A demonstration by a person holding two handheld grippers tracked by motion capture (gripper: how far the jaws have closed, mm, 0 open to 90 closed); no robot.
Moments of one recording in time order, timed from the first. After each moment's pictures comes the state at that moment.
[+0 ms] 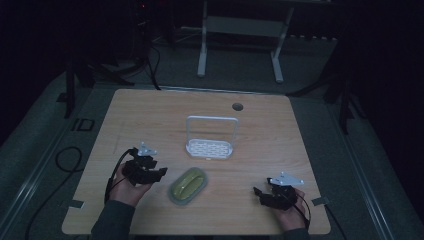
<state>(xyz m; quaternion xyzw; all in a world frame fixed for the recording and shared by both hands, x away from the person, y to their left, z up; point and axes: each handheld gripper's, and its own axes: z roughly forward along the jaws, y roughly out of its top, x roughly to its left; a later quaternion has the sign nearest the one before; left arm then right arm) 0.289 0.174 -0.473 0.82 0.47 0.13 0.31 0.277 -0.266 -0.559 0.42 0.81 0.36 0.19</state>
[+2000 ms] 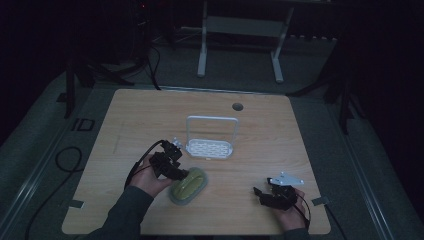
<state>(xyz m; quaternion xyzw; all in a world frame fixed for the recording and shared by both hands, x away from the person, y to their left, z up) 0.313 0.106 -0.448 0.88 0.40 0.05 0.23 0.277 -0.266 -0.559 0.42 0.81 0.36 0.19</state>
